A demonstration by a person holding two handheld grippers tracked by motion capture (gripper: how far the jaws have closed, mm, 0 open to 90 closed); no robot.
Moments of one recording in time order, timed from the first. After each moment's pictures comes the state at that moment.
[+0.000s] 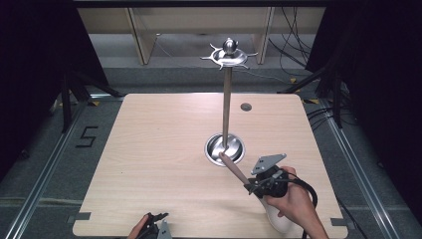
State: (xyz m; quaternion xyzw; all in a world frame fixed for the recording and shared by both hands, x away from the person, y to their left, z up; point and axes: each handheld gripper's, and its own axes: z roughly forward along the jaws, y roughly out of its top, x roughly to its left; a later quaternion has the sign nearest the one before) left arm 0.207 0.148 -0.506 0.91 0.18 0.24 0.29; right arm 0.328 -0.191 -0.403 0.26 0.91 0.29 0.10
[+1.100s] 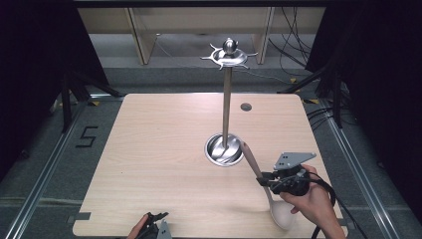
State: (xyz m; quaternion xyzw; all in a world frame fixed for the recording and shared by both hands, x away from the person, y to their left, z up) left arm 0.207 0.148 -0.505 0.91 0.18 0.25 0.29; right arm 0.321 -0.232 -0.390 0.30 0.88 0.37 0.10
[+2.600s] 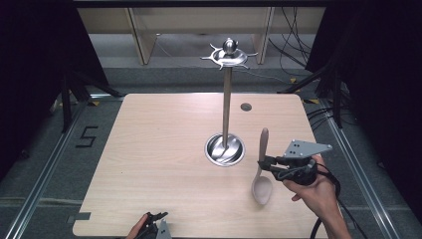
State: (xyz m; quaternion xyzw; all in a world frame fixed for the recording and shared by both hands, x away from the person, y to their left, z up) left arm 0.208 0.149 -0.504 0.91 0.18 0.25 0.29; right arm 0.332 -0.240 -0.363 0.28 0.83 0.45 0.15
